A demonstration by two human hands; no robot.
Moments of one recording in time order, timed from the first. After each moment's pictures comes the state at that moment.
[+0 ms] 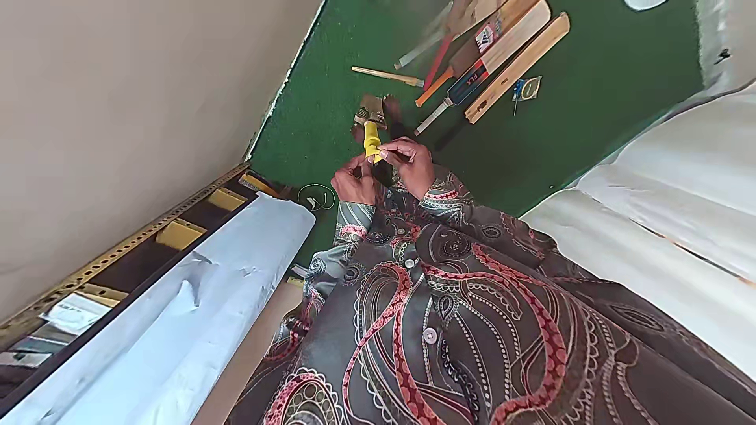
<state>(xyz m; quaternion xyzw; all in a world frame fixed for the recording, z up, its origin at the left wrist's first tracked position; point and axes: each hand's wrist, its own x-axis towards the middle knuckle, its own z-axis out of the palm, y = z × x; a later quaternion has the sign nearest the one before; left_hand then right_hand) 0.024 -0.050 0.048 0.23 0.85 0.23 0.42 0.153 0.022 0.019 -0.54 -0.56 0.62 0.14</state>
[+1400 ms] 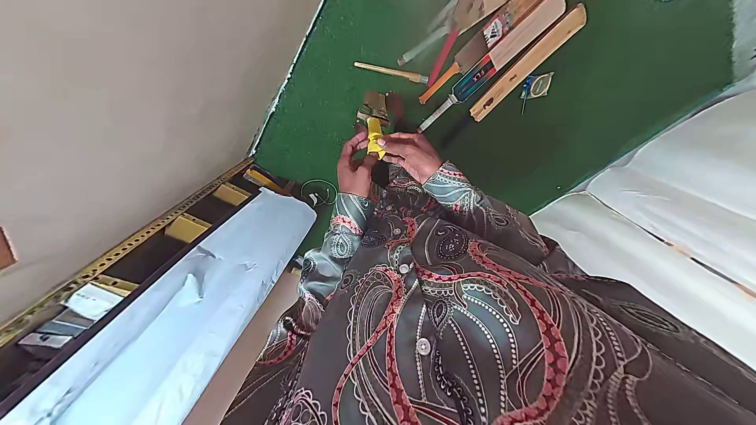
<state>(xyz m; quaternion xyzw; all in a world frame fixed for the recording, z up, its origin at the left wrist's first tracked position) 0.034 -0.006 0.038 0.08 0.74 0.36 0.56 0.161 0.082 0.022 -0.56 -0.19 0.80 0.07</state>
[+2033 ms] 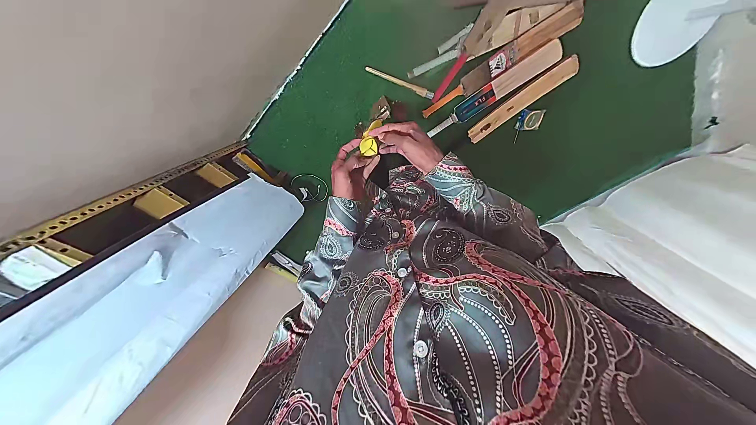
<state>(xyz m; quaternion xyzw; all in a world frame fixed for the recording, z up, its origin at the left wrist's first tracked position) 0.035 -0.028 0.033 -0.11 0.62 0.57 0.53 0.148 0.107 0.019 -0.40 -0.44 0.81 -0.01</state>
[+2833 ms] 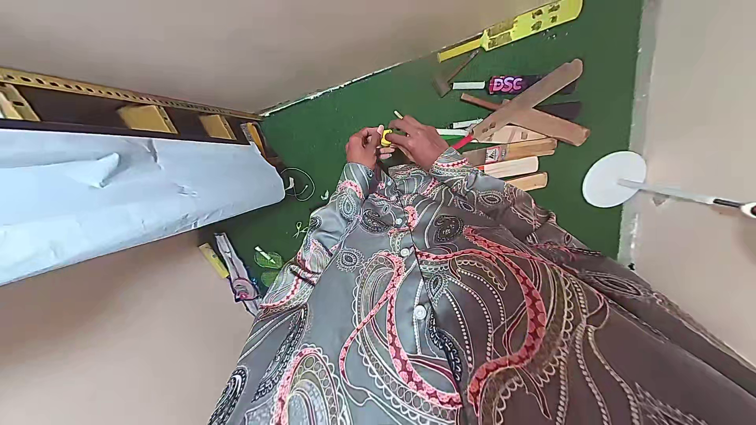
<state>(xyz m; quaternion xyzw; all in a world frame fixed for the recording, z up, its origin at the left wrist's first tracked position) 0.039 -0.021 0.019 0.01 0.78 0.49 0.40 0.134 0.144 0.011 0.08 -0.95 0.30 -0.02</state>
